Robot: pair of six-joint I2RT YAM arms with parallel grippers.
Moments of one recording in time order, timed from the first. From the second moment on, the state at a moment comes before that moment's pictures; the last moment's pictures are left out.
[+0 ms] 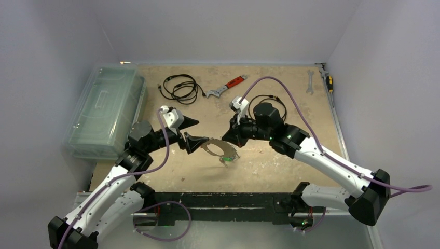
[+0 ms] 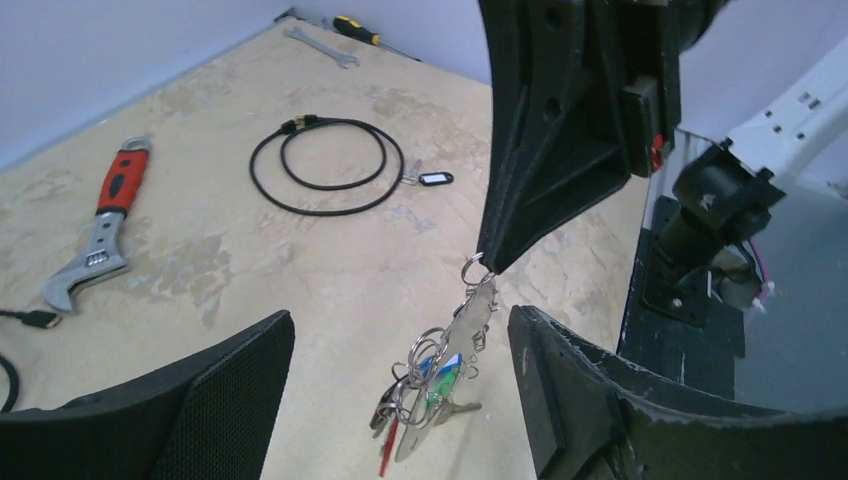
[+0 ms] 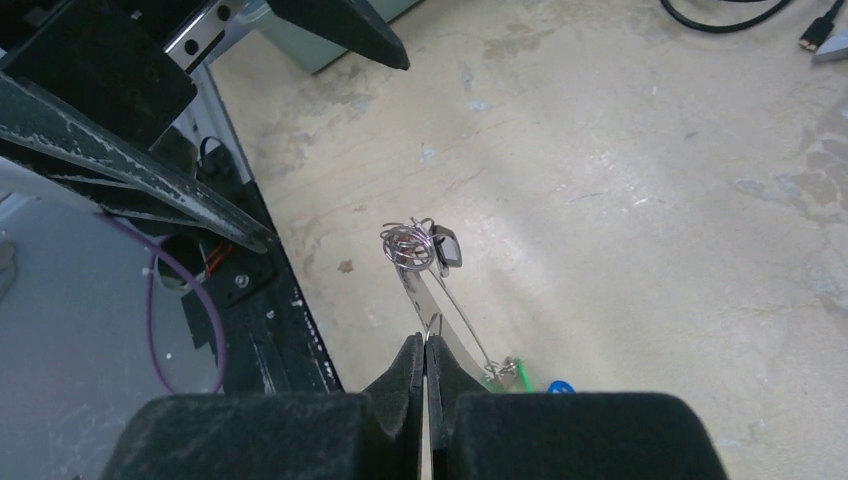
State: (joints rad) left arm -0.49 0.72 0.58 0.13 0.58 -0.12; right arm 0.82 1.13 0.99 -0.30 -0.31 0.20
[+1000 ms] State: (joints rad) left arm -0.61 1.08 0.72 0.03 0.89 0.16; right arm 0.82 1.10 1.00 -0.35 -0.44 0.10
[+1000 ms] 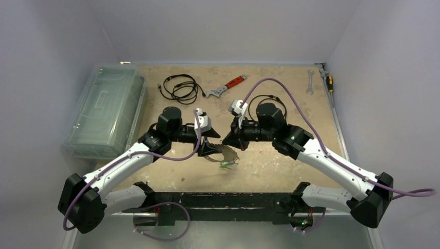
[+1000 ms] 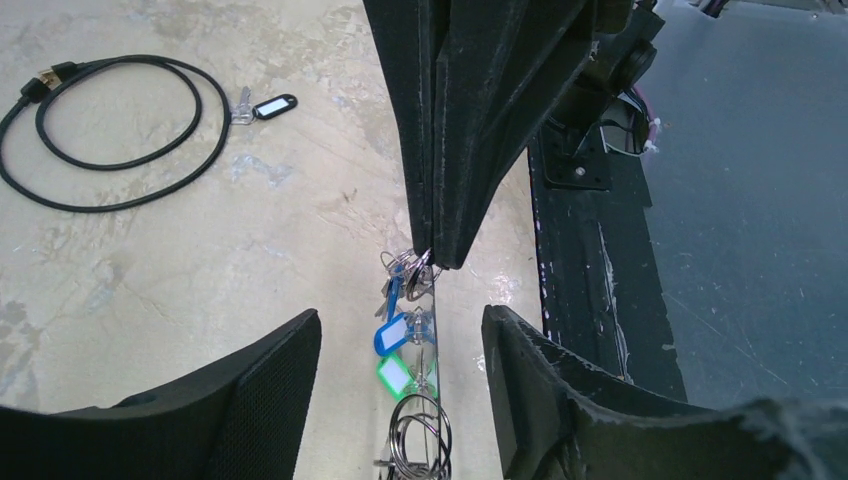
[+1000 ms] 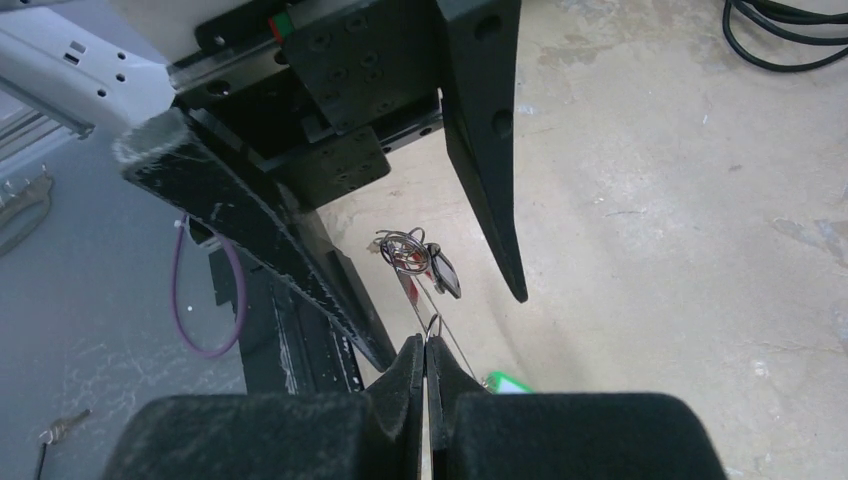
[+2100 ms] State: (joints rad) left arm -0.64 1.12 0.71 0.15 0.89 0.09; right arm 0.81 1.10 1.01 -0.35 -0.46 0.09
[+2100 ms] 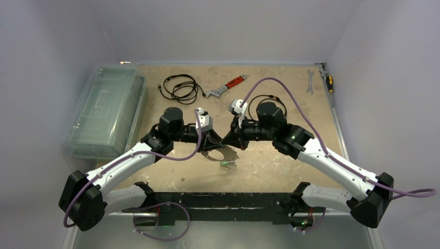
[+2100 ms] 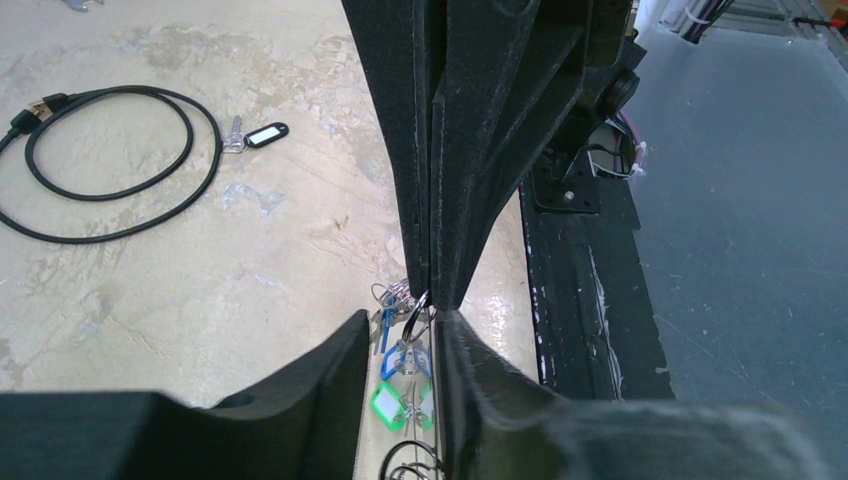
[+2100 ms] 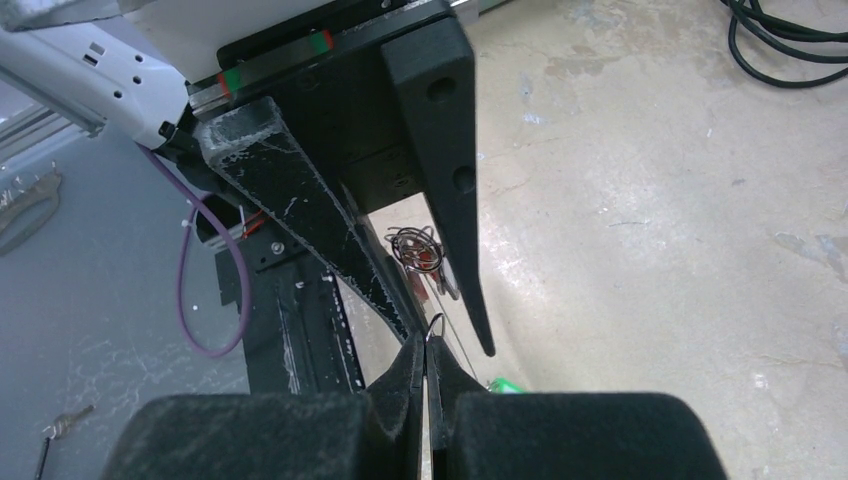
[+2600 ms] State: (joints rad) left arm -0.65 1.09 0.69 0.16 0.88 0.08; right arm 0.81 1.10 1.01 -0.32 -0.46 0.12
